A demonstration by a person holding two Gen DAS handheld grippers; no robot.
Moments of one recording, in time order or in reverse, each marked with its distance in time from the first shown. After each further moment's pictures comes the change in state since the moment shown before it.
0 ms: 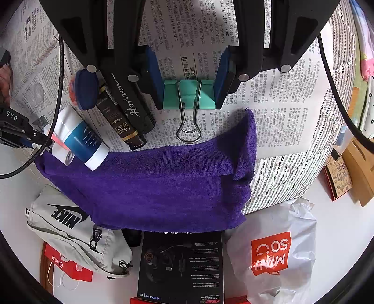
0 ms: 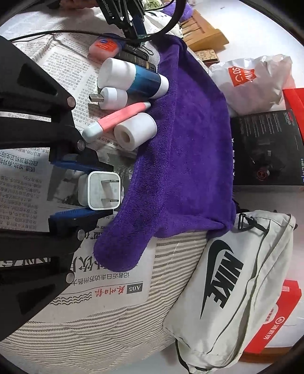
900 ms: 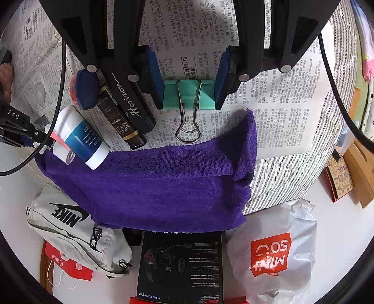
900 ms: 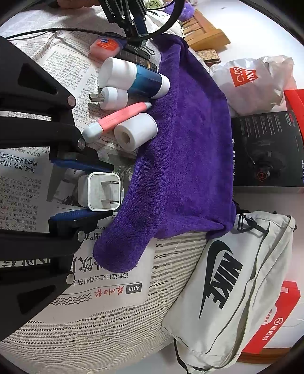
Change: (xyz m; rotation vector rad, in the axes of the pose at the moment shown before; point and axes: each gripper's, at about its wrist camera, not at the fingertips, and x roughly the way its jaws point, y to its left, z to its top) left arm -0.001 0.000 0.000 -0.002 0.000 -0.003; right arm 0.000 0.001 0.000 -0.007 -0.001 -0.004
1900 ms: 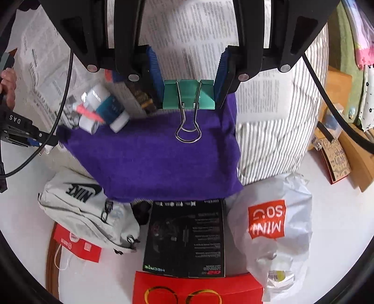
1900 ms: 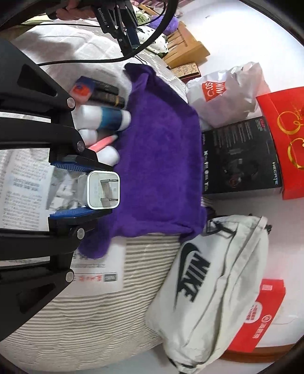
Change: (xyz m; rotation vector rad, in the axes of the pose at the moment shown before) left arm -0.055 0.011 0.055 0.014 -0.031 -0.044; right arm -0.056 -0.004 0.042 0.045 -0.026 0.098
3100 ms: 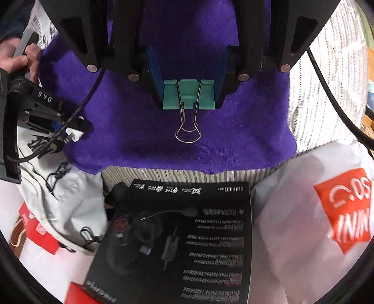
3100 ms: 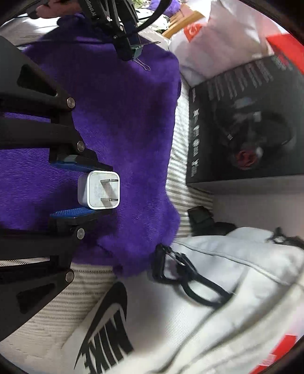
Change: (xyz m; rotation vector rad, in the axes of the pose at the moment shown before) left arm 0.171 0.011 0.117 -0.098 0.118 -0.110; right arm 0.171 -0.017 0.127 -0.011 0.152 -0.053
